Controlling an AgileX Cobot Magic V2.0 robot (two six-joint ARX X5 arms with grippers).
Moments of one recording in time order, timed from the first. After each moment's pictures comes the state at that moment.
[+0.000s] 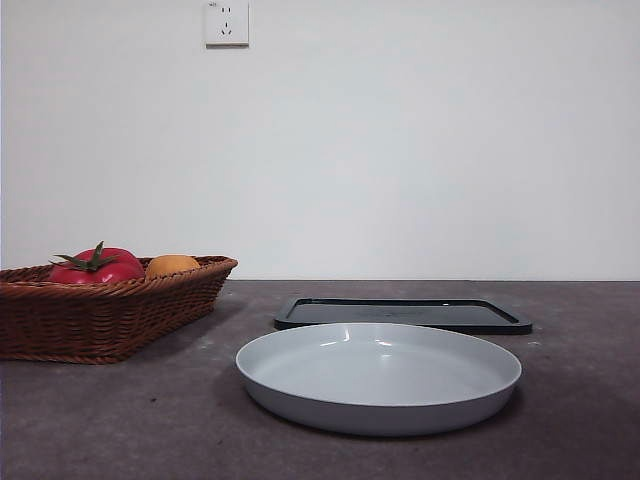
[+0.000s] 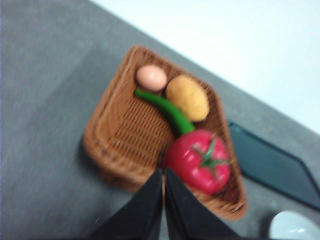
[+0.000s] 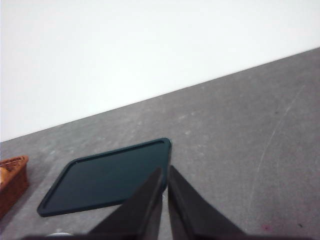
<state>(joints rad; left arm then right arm) 0.05 0.02 0.15 -0.31 0.19 -0.48 -0.06 0.02 0.23 -0.25 -0.16 0.37</state>
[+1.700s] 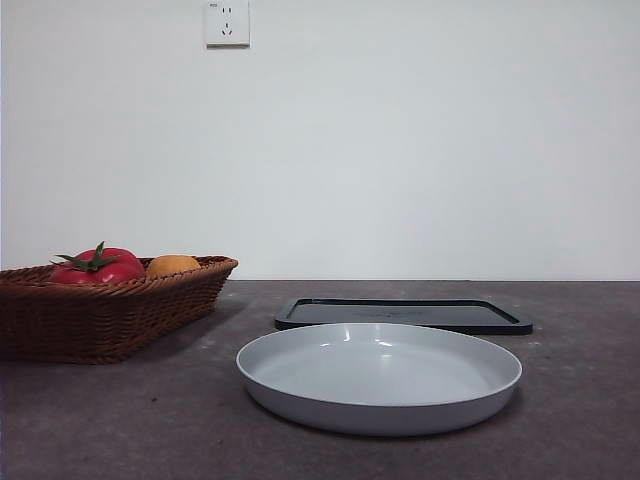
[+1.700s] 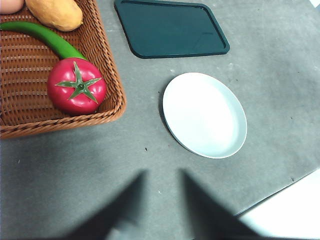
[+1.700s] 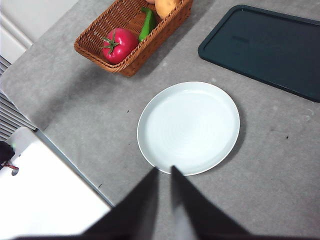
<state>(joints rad) -0.11 0.61 0.97 -1.08 0.48 -0.05 0.27 0.67 1.03 -1.05 -0.52 0.02</state>
